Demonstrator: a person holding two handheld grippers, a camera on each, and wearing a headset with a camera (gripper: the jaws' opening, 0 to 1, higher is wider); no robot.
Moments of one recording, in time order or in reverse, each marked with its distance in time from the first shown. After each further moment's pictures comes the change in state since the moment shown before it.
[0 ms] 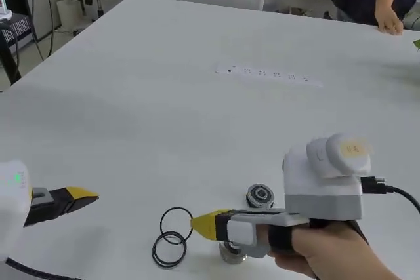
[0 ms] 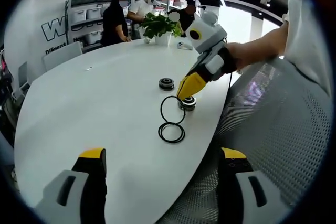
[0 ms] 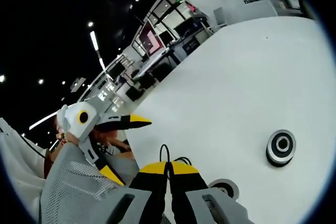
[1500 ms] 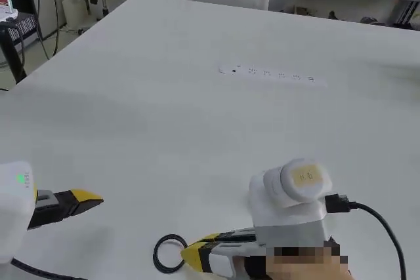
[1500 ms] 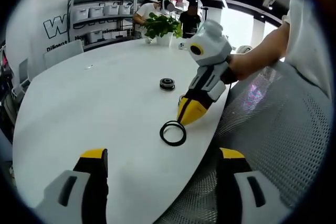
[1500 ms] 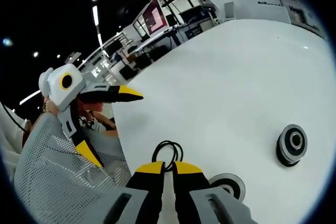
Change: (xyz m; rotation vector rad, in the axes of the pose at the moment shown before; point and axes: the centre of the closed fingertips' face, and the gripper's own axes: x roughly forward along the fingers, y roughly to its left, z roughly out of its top) left arm 0.001 -0.001 -0.001 -0.025 -0.002 -0.001; right arm 0.019 -0.014 -0.030 -0.148 0.132 -0.094
